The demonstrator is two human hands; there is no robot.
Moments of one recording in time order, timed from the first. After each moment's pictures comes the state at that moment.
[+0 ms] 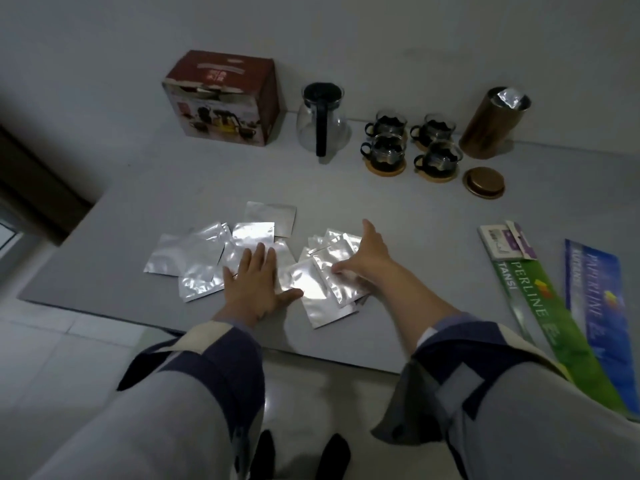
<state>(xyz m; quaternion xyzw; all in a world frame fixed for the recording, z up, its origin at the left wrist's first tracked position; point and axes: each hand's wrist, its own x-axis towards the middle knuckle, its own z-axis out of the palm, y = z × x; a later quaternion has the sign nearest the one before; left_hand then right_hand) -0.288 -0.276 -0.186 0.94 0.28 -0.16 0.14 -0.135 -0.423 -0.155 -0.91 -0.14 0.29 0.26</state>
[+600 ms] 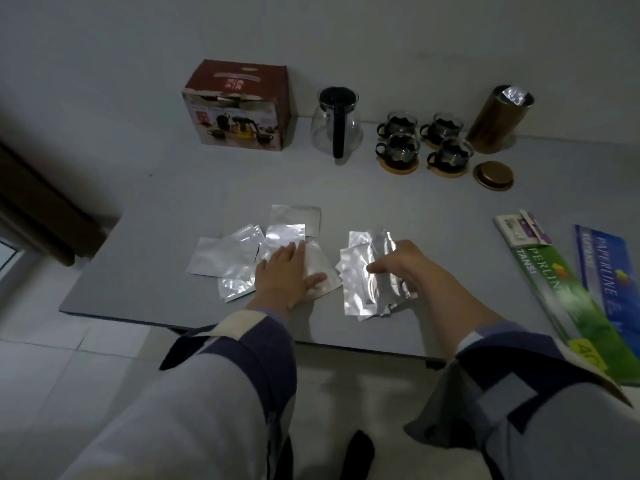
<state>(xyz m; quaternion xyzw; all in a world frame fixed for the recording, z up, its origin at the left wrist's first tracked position) -0.291 -0.252 -0.174 0.96 0.23 -0.11 0.14 -0.170 -0.425 -0.128 -0.89 0.00 0.33 0.32</state>
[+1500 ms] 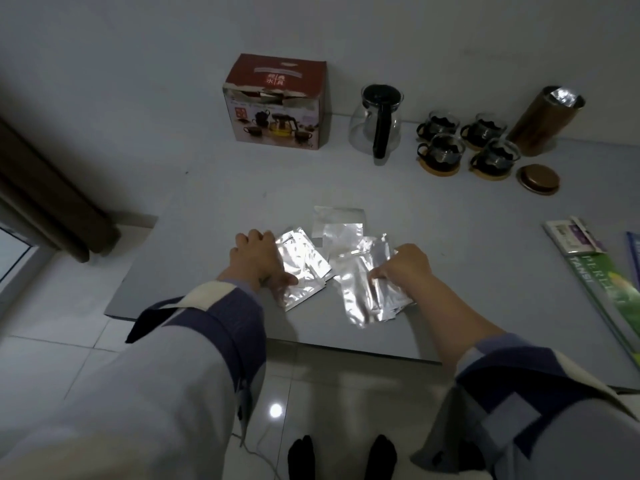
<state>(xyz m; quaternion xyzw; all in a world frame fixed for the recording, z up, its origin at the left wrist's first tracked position) -0.320 -0.126 -0.158 0.93 0.29 -0.16 0.14 -0.208 -0.341 -0.148 -0.94 -0.03 0.26 0.21</state>
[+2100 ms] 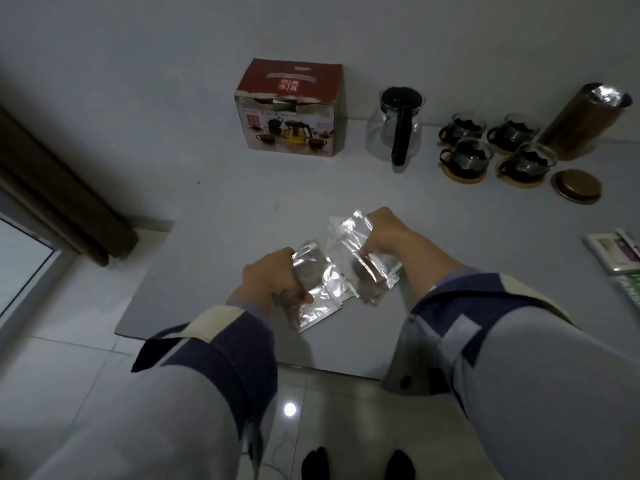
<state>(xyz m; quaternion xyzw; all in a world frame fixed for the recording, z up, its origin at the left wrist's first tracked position) -0.306 -0.118 -0.161 0.91 0.30 -0.19 0.22 -0.142 -0.257 -0.150 -0.93 -0.23 0.26 0.14</state>
